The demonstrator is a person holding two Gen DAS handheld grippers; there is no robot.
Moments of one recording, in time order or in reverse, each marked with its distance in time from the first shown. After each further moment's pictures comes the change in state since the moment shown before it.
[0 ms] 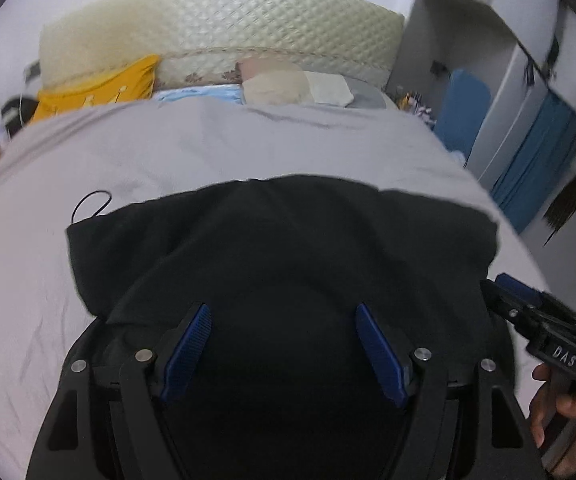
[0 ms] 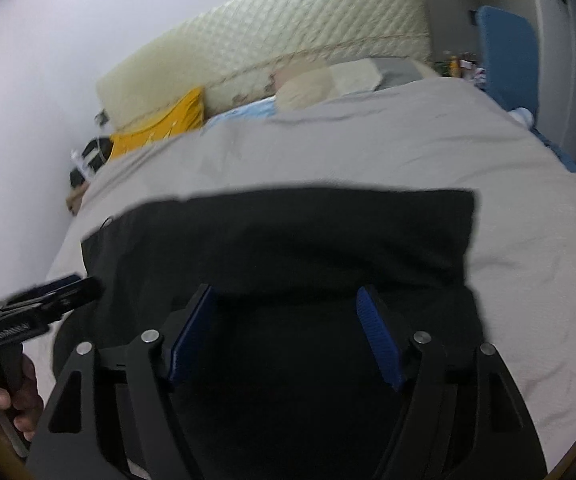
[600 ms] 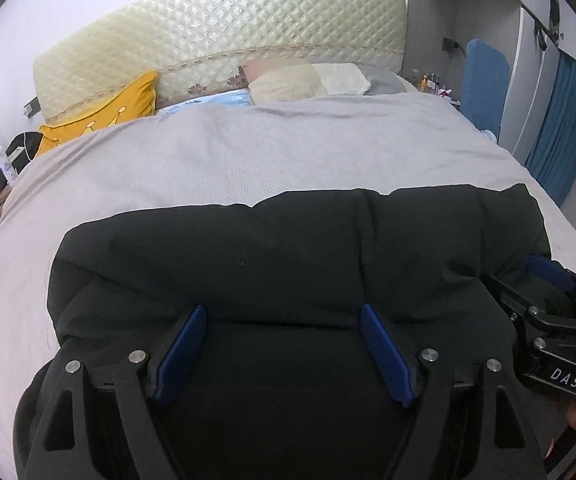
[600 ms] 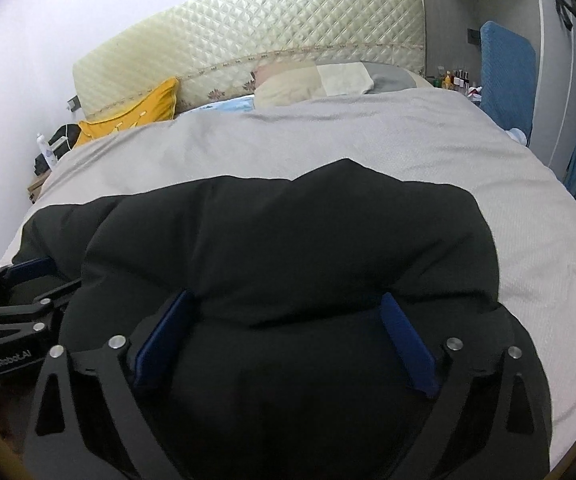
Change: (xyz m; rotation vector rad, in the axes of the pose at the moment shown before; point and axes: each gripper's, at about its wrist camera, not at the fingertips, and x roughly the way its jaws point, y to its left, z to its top) left arm 0.082 -0.012 0.011 0.079 -0.030 0.126; right arm 0.088 -0.004 0.003 -0.055 -0.046 -0.130
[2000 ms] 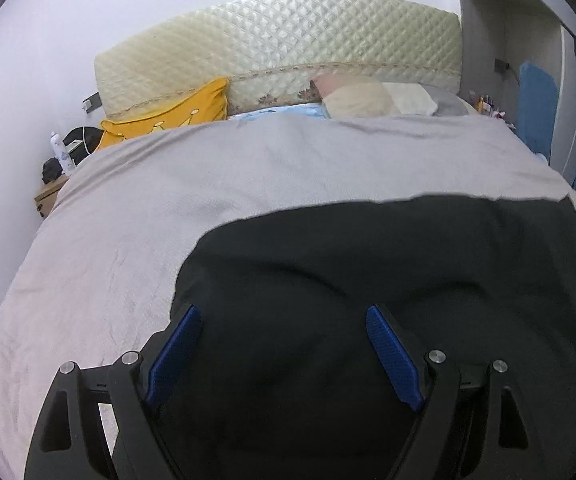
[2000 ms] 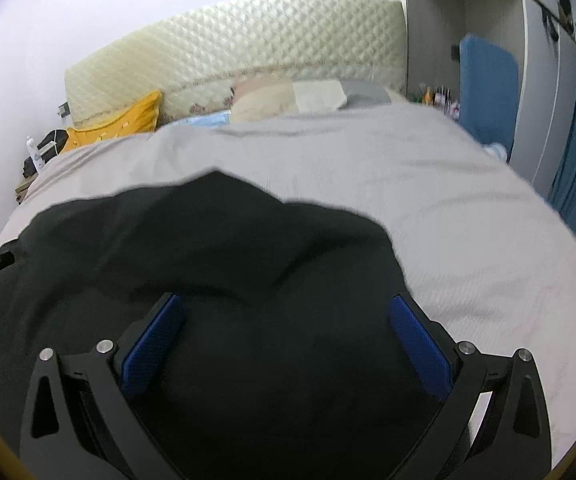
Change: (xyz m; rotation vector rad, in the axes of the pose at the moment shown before) left arm -0.008 0.082 -0.014 -0.067 -0.066 0.179; right arm -0.004 -0.057 -0.008 -0.020 -0.058 -0.043
